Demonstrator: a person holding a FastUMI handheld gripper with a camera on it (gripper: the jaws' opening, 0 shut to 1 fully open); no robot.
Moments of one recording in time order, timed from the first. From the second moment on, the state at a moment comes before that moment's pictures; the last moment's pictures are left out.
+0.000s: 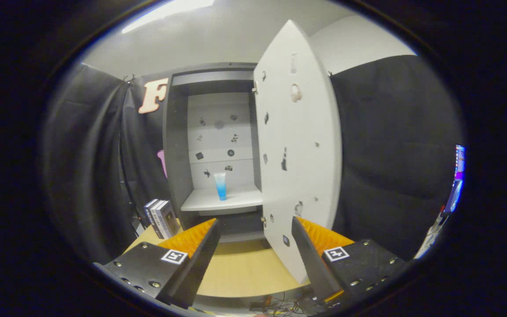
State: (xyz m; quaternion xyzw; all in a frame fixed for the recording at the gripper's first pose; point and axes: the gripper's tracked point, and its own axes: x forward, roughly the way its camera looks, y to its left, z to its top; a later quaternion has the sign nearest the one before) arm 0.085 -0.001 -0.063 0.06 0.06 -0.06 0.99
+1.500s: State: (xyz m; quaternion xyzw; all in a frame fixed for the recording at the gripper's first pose) arm 0.166 -0.073 -0.068 0.09 0.08 0.16 0.98
